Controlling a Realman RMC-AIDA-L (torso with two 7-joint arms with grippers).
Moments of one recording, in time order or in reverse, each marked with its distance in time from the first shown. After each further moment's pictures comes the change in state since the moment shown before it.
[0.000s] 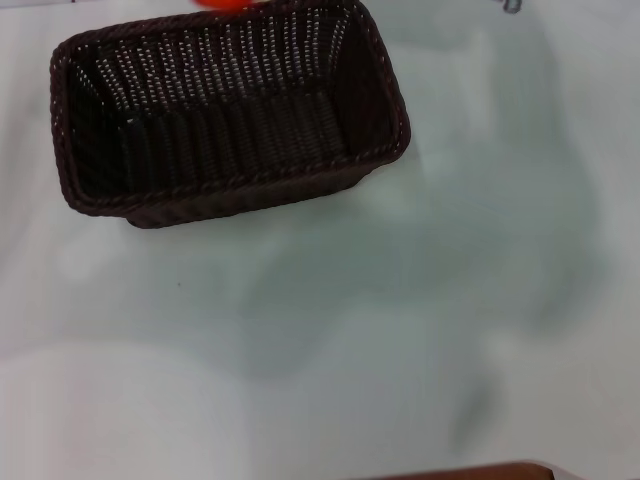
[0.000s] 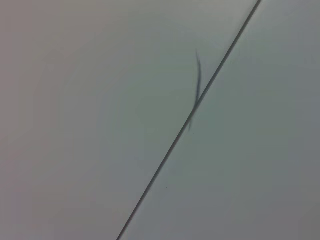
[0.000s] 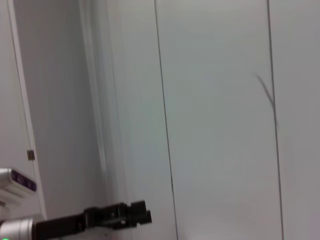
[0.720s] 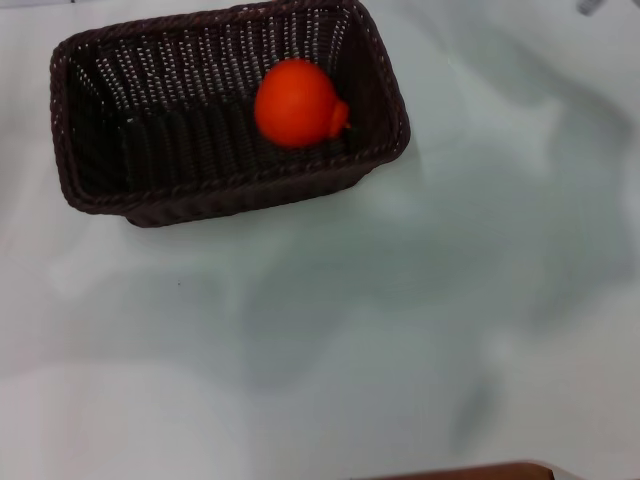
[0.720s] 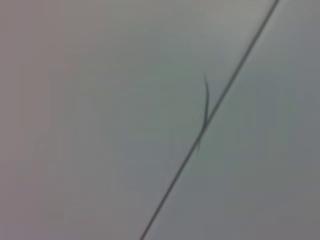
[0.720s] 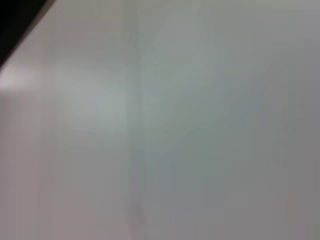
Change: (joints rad) left arm 0.025 -0.004 0.000 0.028 -0.105 -0.013 0.061; right arm -0.164 0.005 -0.005 -0.195 0.678 -0.023 -0.465
